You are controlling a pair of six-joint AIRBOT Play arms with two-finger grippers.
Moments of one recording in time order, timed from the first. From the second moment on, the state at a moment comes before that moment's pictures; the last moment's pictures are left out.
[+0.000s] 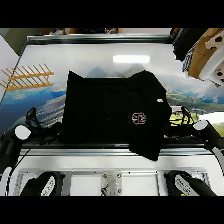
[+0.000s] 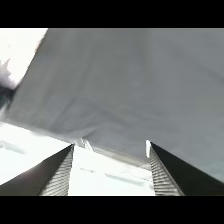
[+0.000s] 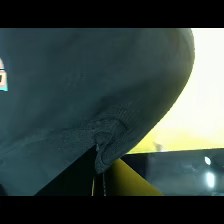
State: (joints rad) left arm 0.16 -0.74 0.47 1.25 -1.05 -1.90; right arm -0.28 -1.06 0.48 -0.98 0.90 1.36
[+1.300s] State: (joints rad) left arm 0.12 -0.96 0.30 1.07 -0.68 -2.05; right arm -0.28 -1.04 0.48 -0.98 0.90 1.36
